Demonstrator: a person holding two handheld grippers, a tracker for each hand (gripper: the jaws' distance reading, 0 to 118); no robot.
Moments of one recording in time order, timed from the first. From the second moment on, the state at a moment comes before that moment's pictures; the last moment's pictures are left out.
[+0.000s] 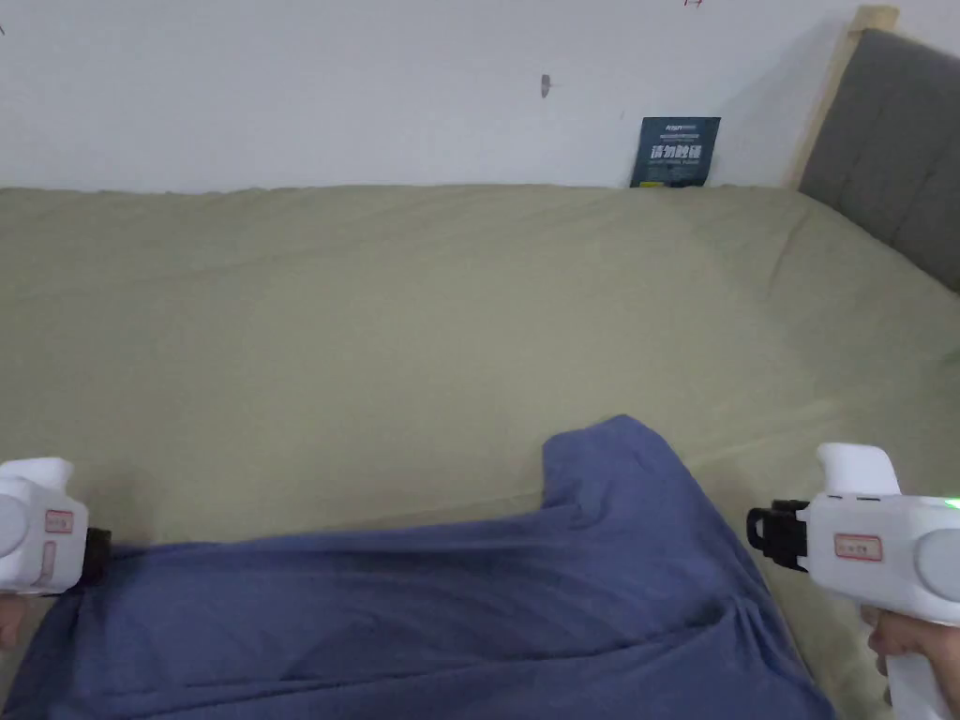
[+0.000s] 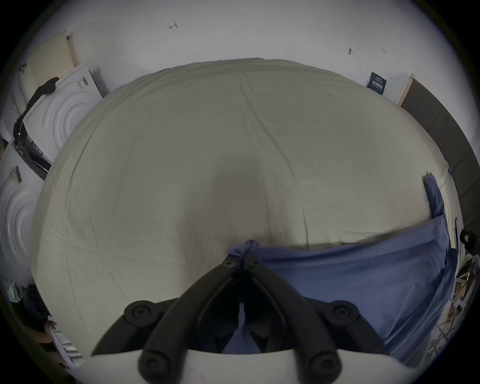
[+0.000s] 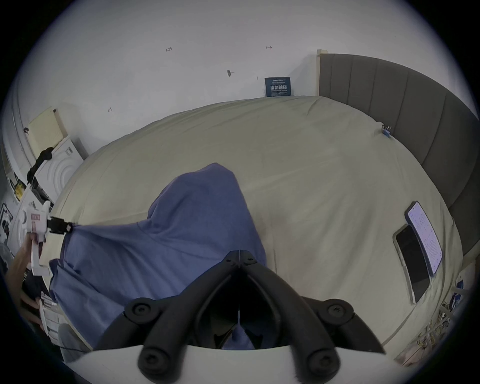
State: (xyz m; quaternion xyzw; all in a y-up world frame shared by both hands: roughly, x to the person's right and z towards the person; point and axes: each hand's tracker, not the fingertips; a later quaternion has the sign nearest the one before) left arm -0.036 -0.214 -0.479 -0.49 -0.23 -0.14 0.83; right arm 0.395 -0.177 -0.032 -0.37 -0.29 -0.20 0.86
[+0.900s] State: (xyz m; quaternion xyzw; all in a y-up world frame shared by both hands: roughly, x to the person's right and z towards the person) left arm -0.068 -0.170 -0.444 -0.45 -0.27 -0.11 0.84; right arm 0.407 -0.155 -0.042 -0.42 -0.23 -0.21 0.85
